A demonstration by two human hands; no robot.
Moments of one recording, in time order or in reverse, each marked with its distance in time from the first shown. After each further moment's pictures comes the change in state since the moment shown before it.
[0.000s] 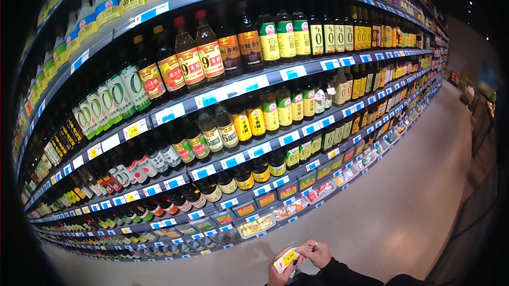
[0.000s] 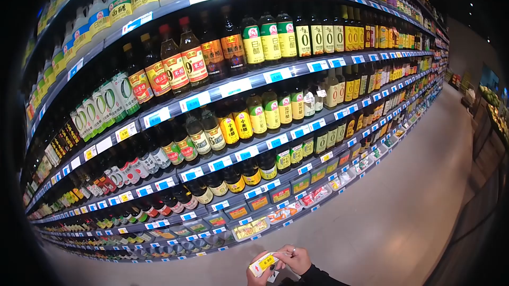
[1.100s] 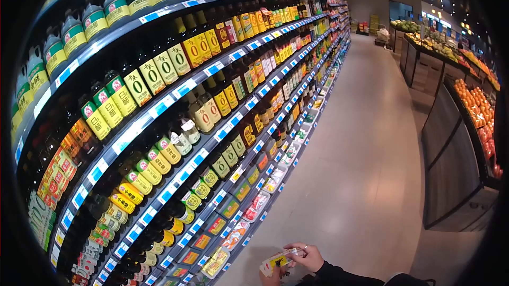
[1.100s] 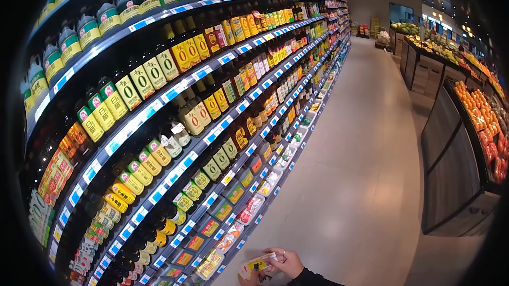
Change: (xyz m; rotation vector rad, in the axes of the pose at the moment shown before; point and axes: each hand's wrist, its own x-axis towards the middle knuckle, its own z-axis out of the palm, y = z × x) left_hand 0.035 -0.005 0.252 0.050 -0.569 -0.568; right_hand -0.081 -0.043 -0.240 0.075 0.465 -0.013
